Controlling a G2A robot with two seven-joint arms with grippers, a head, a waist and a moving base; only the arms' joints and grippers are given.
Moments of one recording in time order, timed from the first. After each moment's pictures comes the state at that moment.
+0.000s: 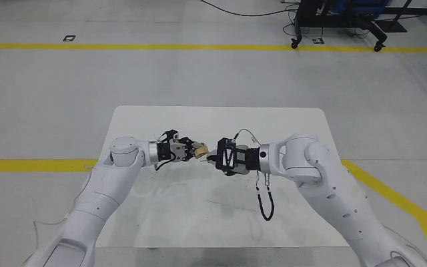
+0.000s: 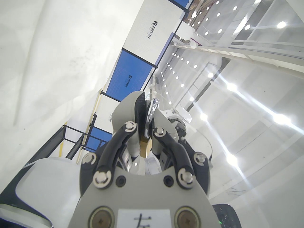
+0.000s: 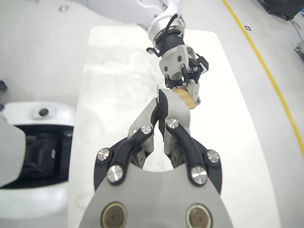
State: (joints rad) left arm 0.87 -1.17 -0.99 -1.05 -0.68 0.36 -1.09; right arm -1.03 -1.09 0.98 -1.89 -0.94 -0.82 0.76
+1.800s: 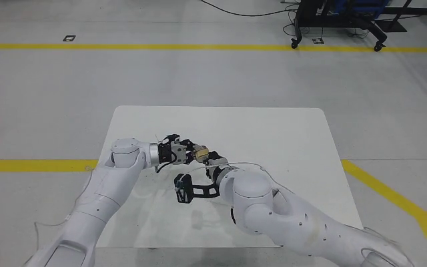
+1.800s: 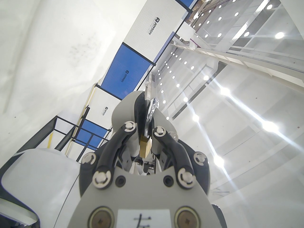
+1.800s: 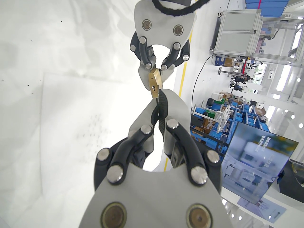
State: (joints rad) left arm 0.88 -1.17 -1.00 -1.06 -0.73 0.43 -1.09; right arm -0.94 -1.22 0.58 -2.05 -1.71 -0.62 1.14
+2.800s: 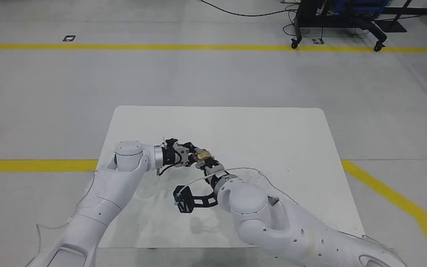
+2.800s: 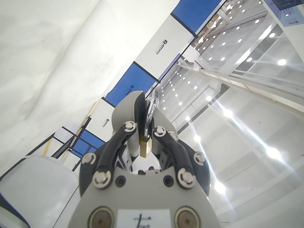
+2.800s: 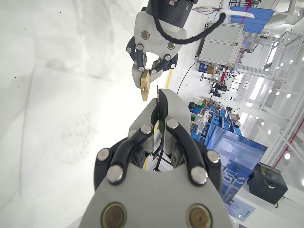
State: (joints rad) left arm 0.91 -1.17 -0.98 -1.11 -0.70 0.53 -0.94; right arm -1.00 -1.22 0.55 -2.05 -1.95 -0.72 1.02
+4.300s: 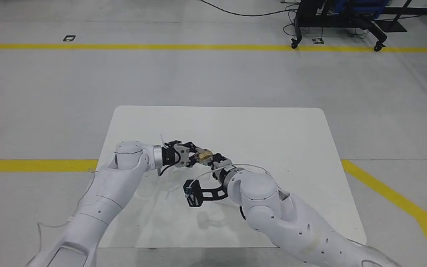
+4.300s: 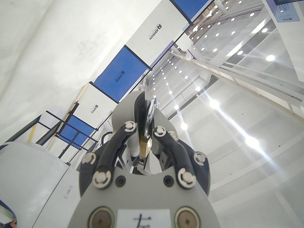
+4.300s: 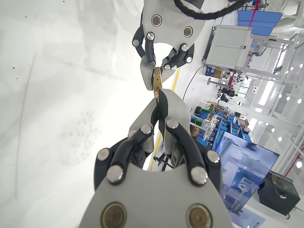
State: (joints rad) left arm 0.90 -1.17 -0.97 -1.08 -0.79 0.57 -1.01; right arm -1.10 -1.23 0.71 -2.03 -2.01 -0.81 0.88
